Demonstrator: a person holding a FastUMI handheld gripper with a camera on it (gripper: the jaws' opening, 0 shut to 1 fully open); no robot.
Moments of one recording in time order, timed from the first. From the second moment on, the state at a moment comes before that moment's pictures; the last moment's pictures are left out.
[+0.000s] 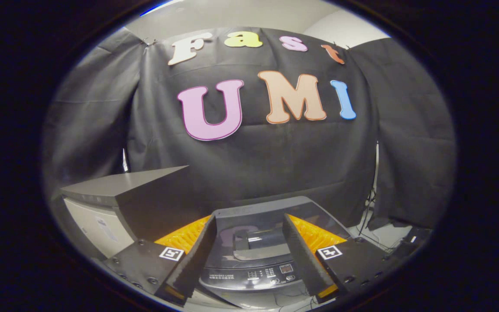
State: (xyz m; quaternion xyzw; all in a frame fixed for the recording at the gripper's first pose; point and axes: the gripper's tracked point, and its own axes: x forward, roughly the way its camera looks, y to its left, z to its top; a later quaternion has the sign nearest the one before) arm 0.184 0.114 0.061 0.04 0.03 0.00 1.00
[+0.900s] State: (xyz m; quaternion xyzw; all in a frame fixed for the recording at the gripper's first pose) arm 0.118 0.129 0.104 0.00 -0.02 0.10 0.99
